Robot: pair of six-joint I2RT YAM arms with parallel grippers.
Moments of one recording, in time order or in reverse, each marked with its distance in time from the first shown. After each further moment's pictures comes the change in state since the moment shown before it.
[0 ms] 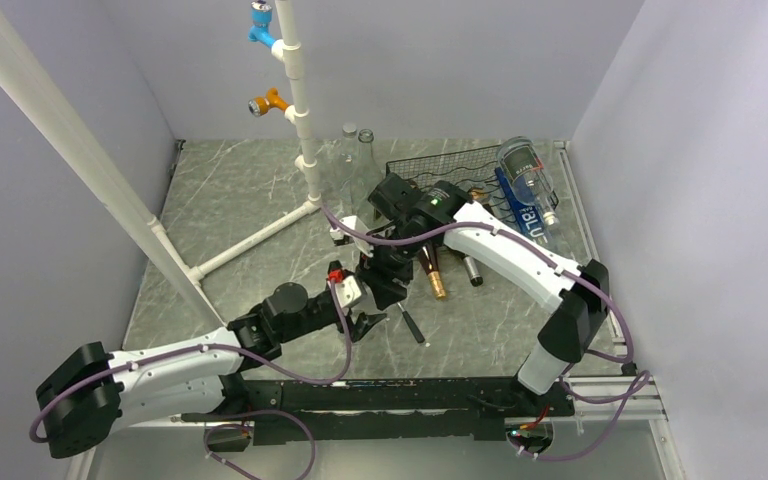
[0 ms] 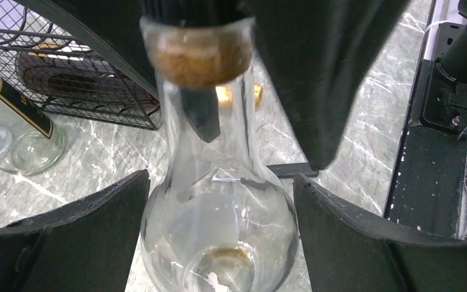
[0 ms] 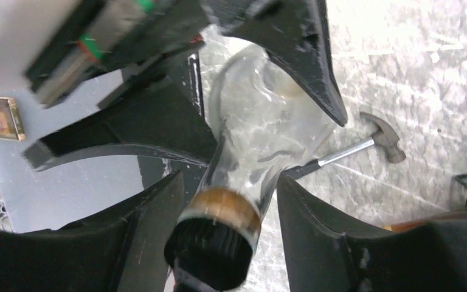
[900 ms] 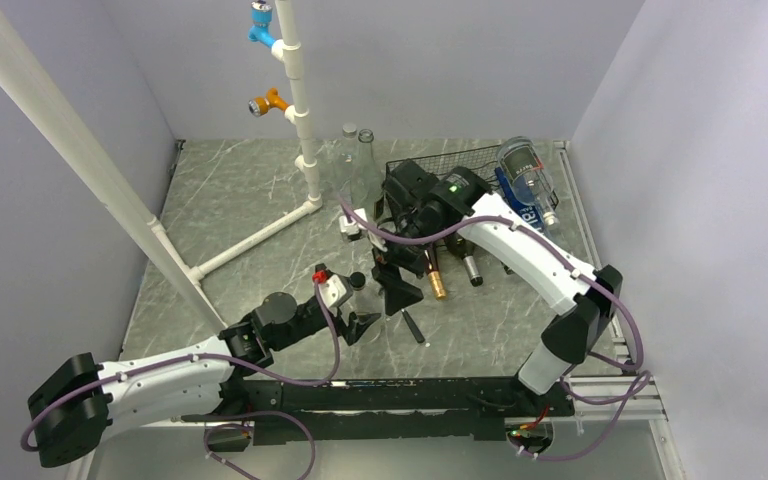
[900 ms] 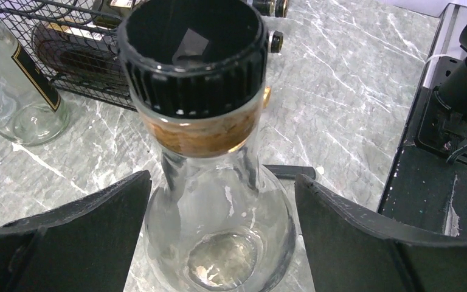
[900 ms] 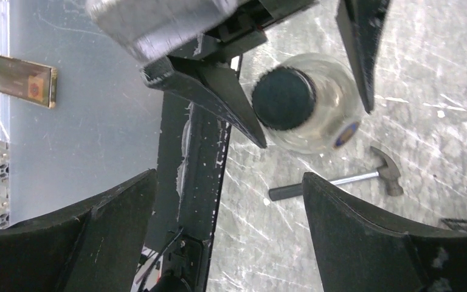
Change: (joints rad) left arm -0.019 -0.099 -0.082 0.031 -0.094 -0.108; right arm -0.037 -0.015 0.122 -0.168 -0.210 -0.232
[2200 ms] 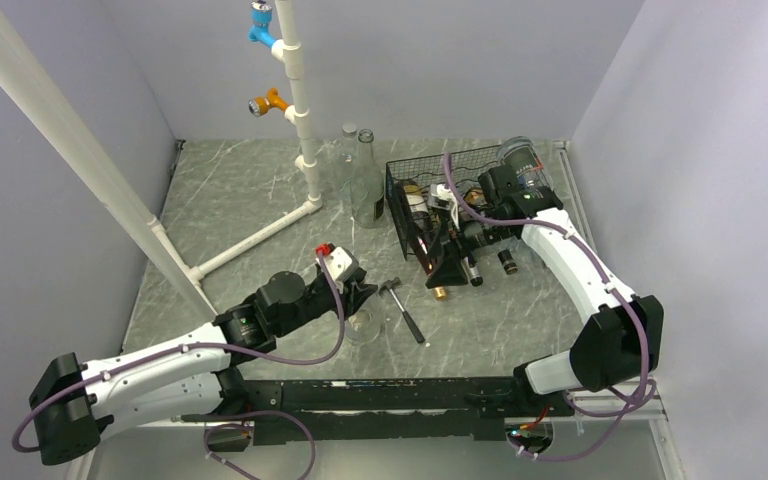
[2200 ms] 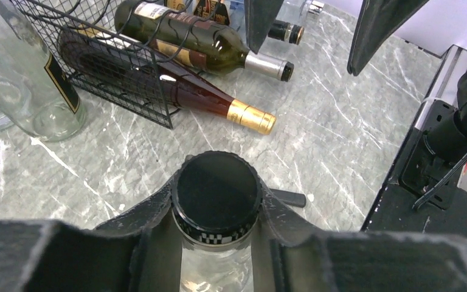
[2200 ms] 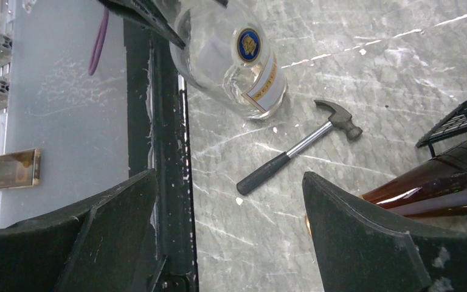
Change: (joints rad) left arm -0.003 0.010 0.237 -0.270 -0.082 -0.113; right arm -0.520 -0.239 -0.507 0.298 -0.283 -0.063
